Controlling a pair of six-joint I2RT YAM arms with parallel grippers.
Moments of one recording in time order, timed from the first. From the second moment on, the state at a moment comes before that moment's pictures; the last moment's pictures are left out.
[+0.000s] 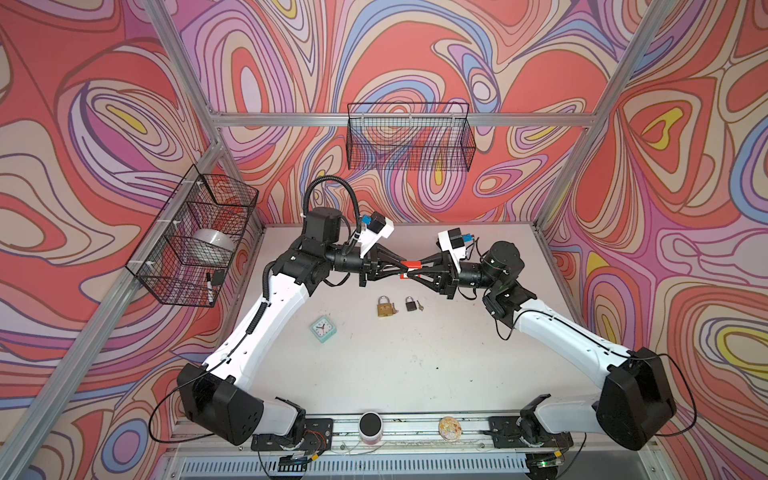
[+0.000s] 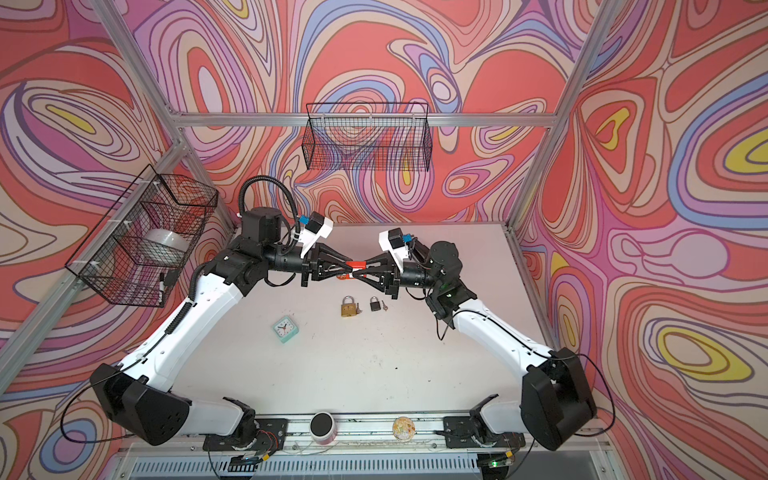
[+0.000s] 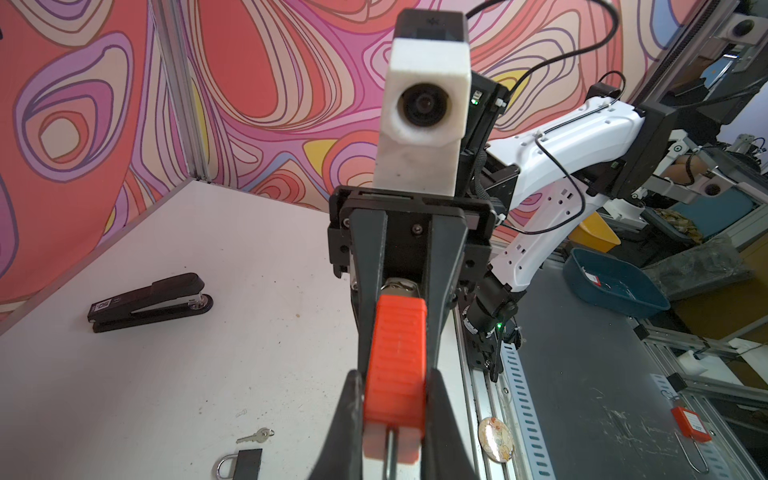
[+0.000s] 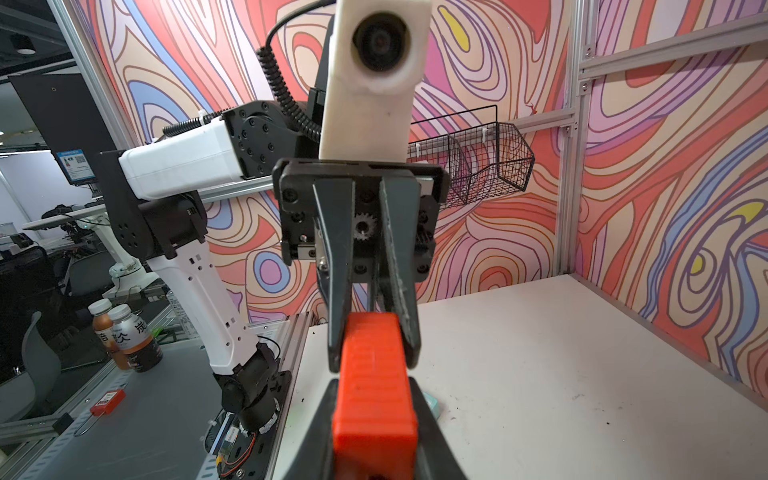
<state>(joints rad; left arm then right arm) -0.39 1.40 1.45 -0.53 1.11 0.20 0.49 1.36 0.98 0.55 -1.02 0.29</state>
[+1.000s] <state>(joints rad) -0.39 1.40 1.44 -0.54 1.08 0.21 0.46 1.20 0.96 0.34 -0.87 0.23</state>
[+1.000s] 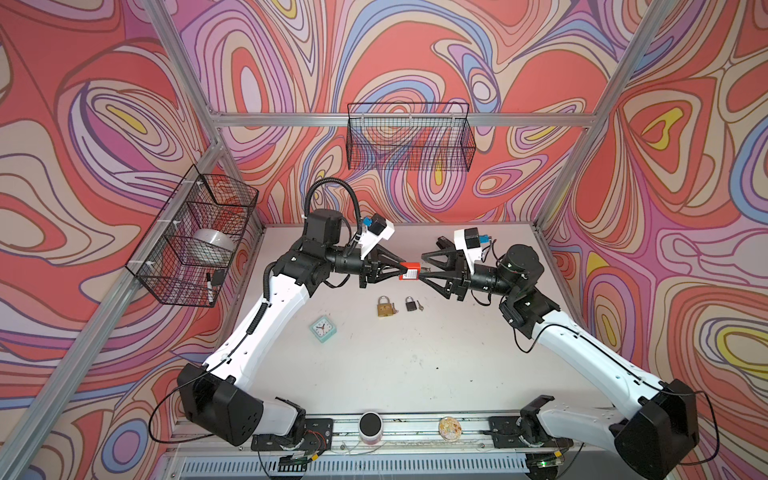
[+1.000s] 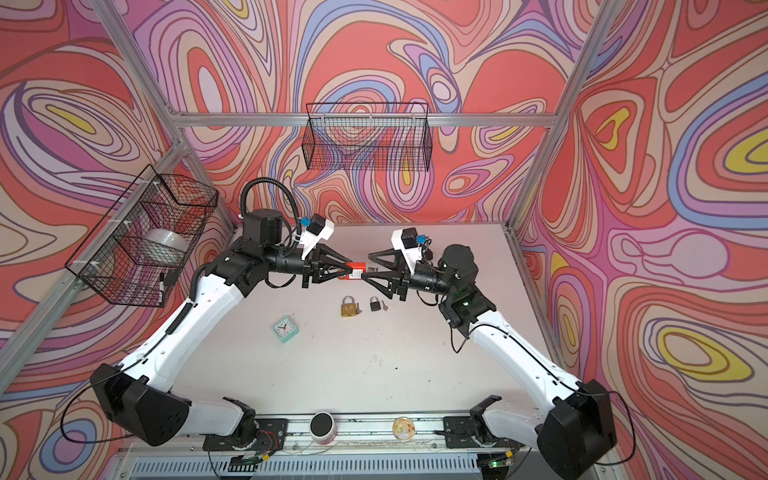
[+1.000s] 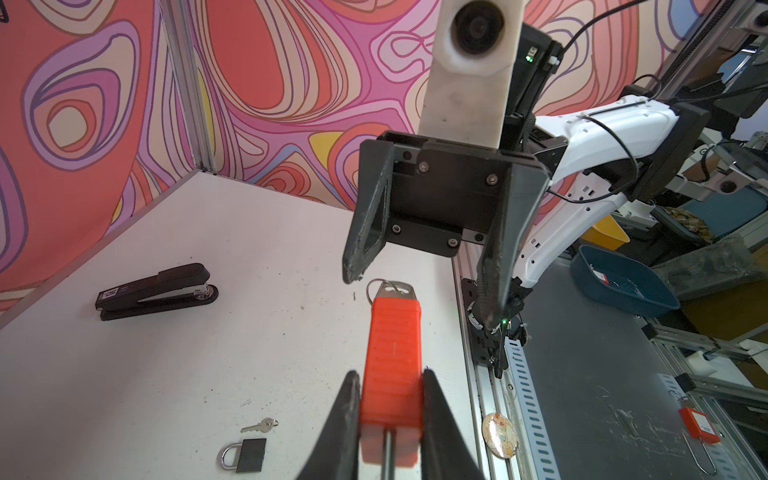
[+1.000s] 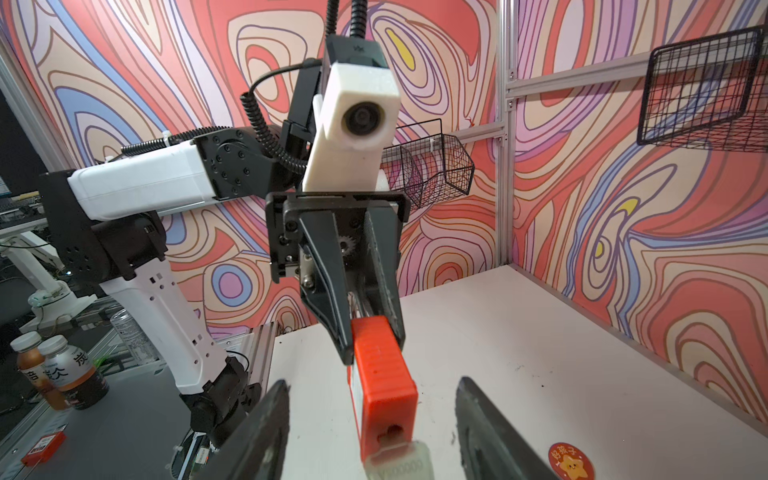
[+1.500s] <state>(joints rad) -0.38 1.39 1.44 -0.54 1.08 0.21 0.41 1.22 0.96 0.27 -0.86 0.17</state>
